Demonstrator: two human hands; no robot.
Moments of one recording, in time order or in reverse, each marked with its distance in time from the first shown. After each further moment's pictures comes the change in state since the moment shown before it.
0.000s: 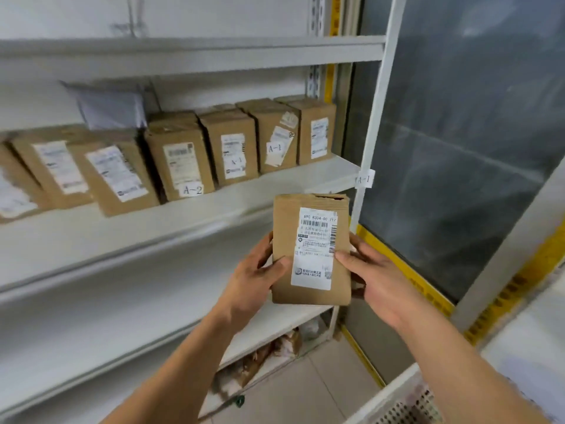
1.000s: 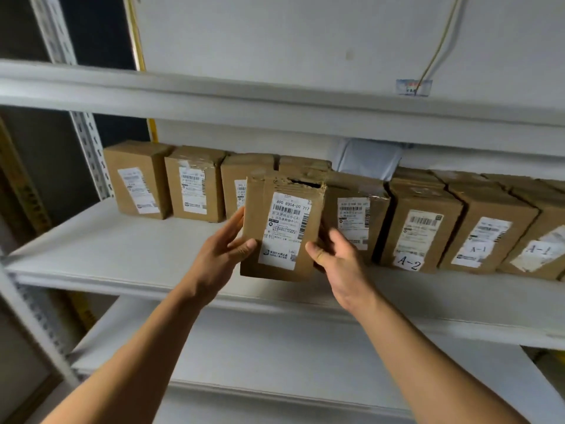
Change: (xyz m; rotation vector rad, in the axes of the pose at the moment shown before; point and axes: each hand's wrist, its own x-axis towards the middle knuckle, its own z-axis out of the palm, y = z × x) left_hand -0.080 0.018 -0.469 0.098 0.596 0.162; right_hand 0.166 0.023 0.508 -0.104 -0.581 -0.274
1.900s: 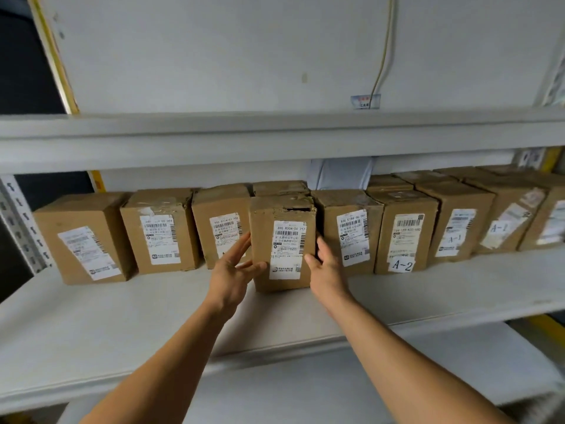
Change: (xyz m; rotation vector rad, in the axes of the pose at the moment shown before) left_hand 0.107 -0.061 -0.004 -0.202 -0.027 -0.078; right_hand 0.077 0.045 0.028 -0.359 0.416 0.029
